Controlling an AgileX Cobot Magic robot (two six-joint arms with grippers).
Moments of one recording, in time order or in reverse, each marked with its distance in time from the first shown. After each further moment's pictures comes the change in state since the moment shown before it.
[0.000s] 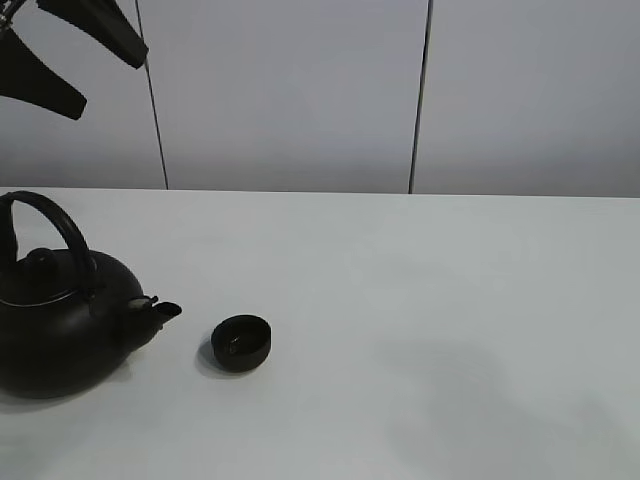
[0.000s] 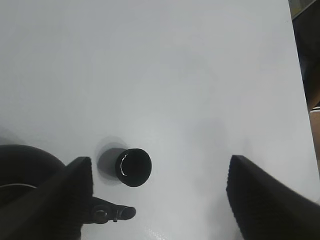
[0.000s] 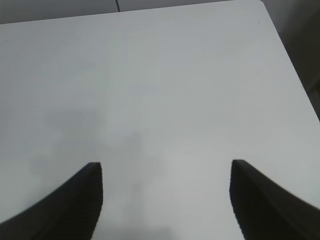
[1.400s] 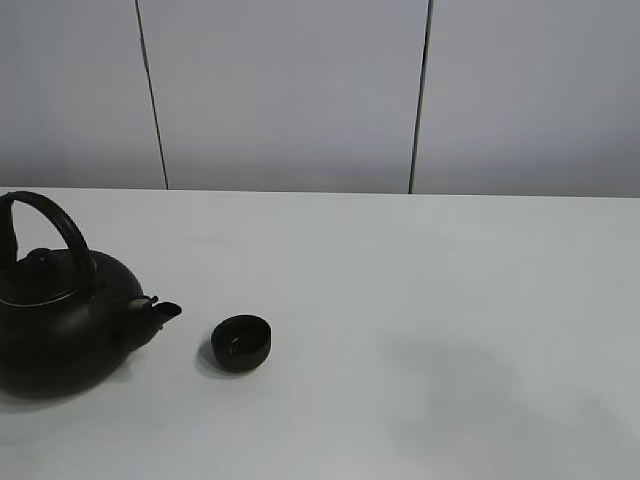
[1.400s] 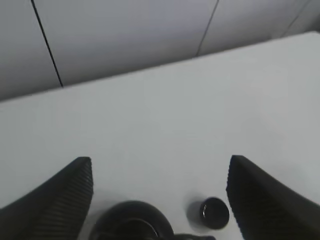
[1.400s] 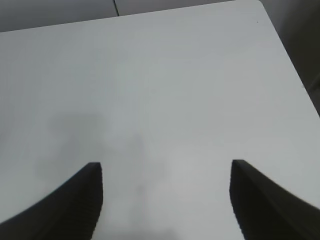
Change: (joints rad) left arm 0.000 -0.351 0.004 0.289 -0.118 0.056; right arm 0.034 0.000 0.002 -0.025 -0.011 0.063
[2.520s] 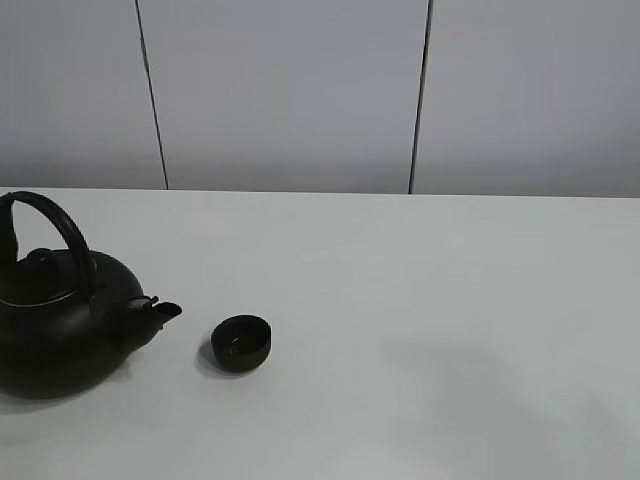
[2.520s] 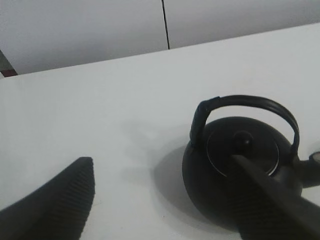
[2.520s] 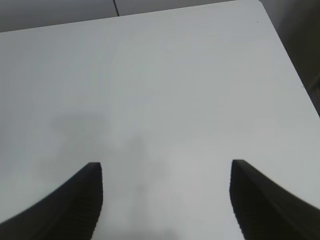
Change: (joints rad) left arm 0.000 -0.607 1.049 0.542 -0.794 -0.347; right arm 0.000 0.000 0.000 -0.001 0.000 0.000
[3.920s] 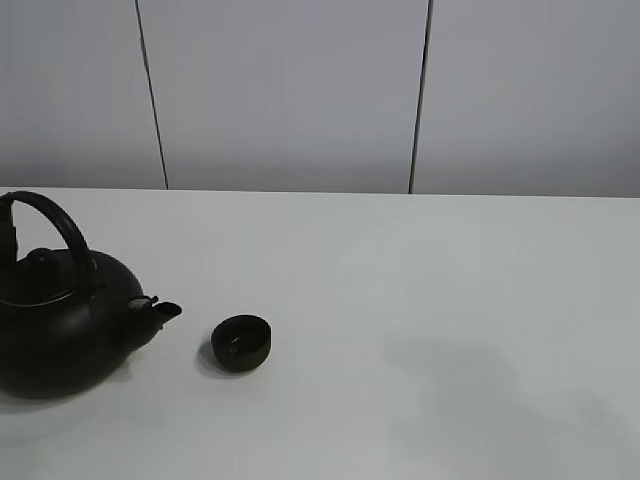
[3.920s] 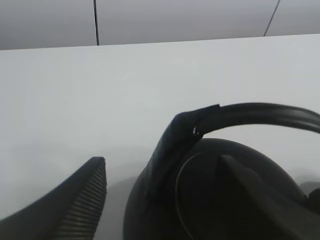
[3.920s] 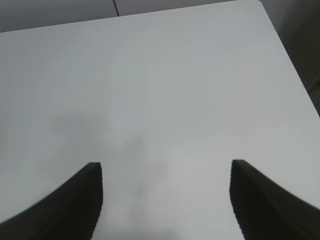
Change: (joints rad) left arm 0.239 0.983 -0.029 0.585 -1.050 -0.376; right arm 0.000 0.000 0.000 0.000 -0.001 0.000
